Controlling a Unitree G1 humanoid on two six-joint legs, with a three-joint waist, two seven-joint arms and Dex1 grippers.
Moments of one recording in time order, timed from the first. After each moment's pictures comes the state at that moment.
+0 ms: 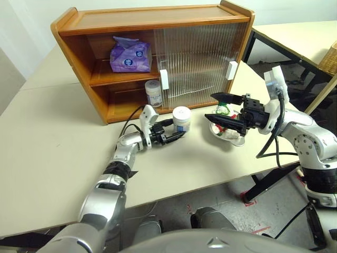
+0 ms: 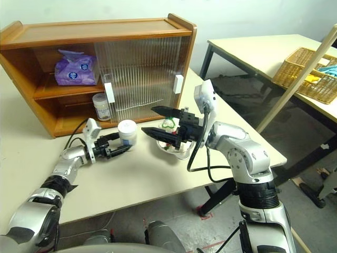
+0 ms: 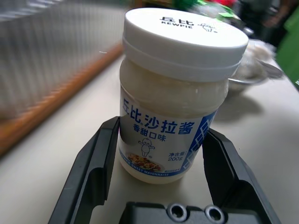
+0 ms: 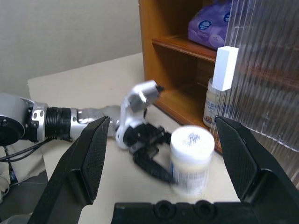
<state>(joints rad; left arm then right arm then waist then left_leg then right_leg) -0.54 0.26 0.01 0.89 -0.19 -0.32 -1.03 -0.43 -0.56 -0.02 -0.19 0.69 0.57 1.01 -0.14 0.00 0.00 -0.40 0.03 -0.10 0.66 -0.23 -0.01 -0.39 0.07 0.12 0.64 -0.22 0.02</state>
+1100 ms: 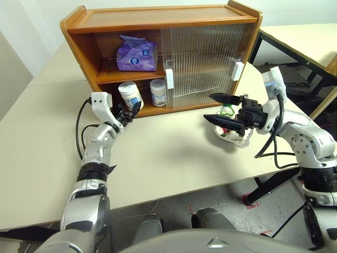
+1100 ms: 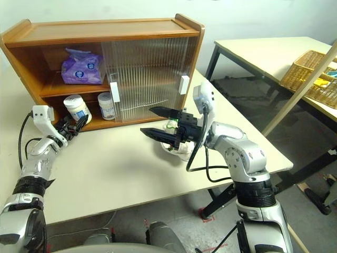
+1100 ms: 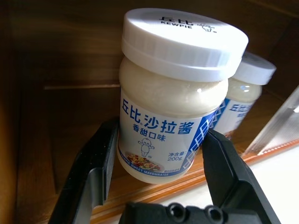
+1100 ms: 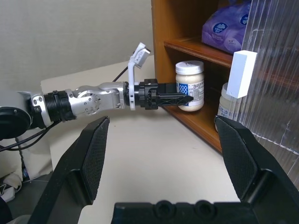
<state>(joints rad) -0.51 0.35 0.23 0.70 -0.27 -0.05 -0.50 -0.43 -0.54 -0.02 -0.17 0.69 0.55 1.04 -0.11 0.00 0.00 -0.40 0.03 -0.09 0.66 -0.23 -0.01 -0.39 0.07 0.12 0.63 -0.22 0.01</state>
